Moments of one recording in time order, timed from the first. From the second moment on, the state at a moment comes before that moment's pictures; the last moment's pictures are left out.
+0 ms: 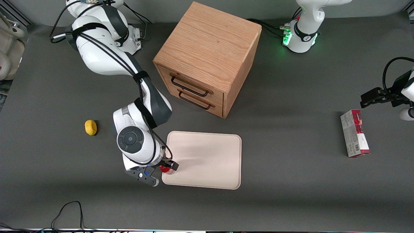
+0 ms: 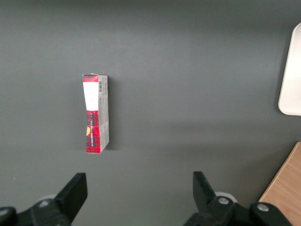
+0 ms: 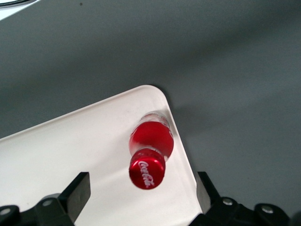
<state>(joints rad) 0.39 0.96 0.07 -0.84 -0.09 1.83 0.90</state>
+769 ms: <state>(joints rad) 0.37 0.83 0.07 -0.88 -0.08 1.63 0.72</state>
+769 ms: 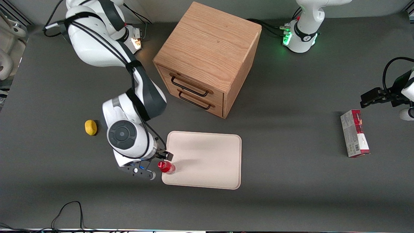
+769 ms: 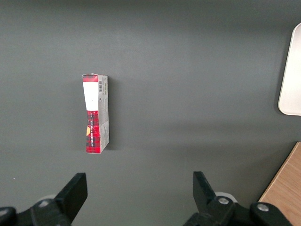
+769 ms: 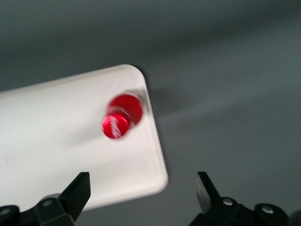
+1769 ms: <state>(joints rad) 0.22 -0.17 -0.09 -1.87 -0.01 1.55 -0.02</state>
